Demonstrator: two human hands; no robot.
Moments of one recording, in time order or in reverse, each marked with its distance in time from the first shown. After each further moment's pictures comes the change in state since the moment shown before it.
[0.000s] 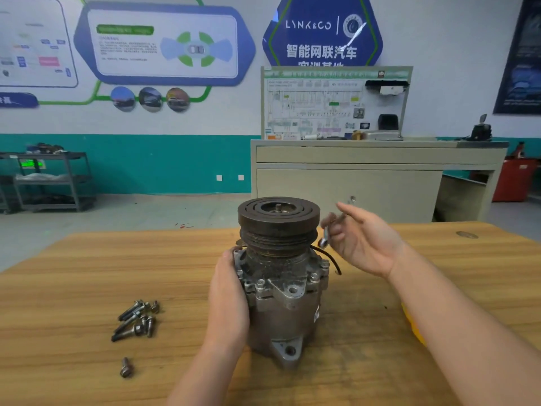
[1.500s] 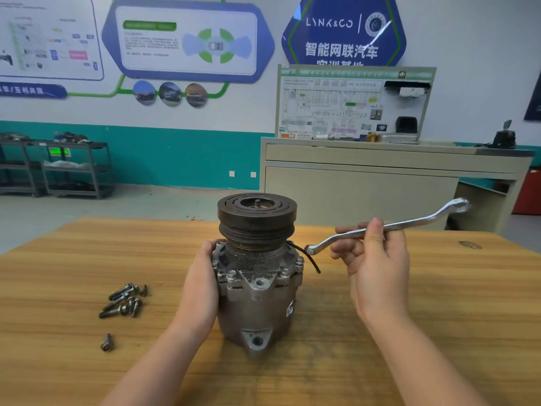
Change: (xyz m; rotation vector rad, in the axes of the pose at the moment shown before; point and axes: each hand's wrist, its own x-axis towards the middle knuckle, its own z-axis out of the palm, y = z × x) left_hand -0.018 0.030 0.009 0.004 -0.053 -0.008; right_hand -0.045 0.036 -0.006 -0.198 0.292 -0.848
